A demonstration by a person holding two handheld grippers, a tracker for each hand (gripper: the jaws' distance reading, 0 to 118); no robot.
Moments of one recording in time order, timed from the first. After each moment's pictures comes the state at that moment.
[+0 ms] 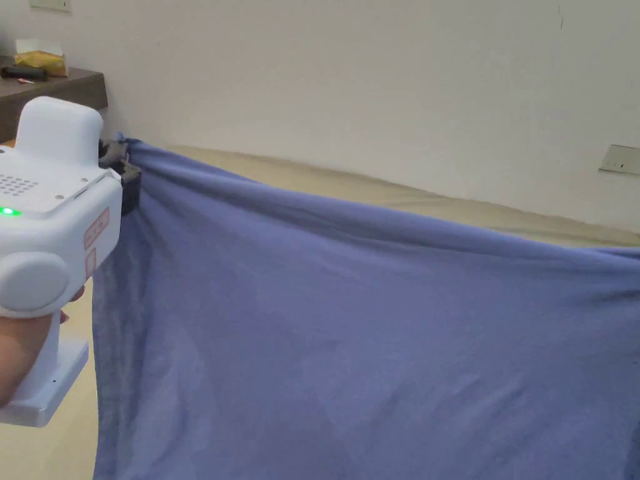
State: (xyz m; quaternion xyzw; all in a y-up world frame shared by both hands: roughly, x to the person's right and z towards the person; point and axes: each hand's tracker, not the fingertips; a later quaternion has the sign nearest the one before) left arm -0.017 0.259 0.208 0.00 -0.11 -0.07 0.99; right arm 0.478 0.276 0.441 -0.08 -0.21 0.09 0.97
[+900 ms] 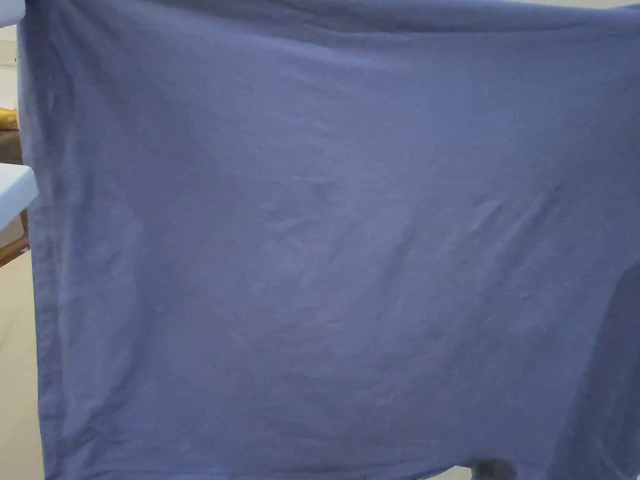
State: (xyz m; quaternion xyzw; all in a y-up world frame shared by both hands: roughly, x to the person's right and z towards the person) left arm -0.028 0.439 0.195 0.07 -0.14 -0.01 0.99; right arm 0.469 0.451 0.412 0.05 -0.29 0.13 0.95
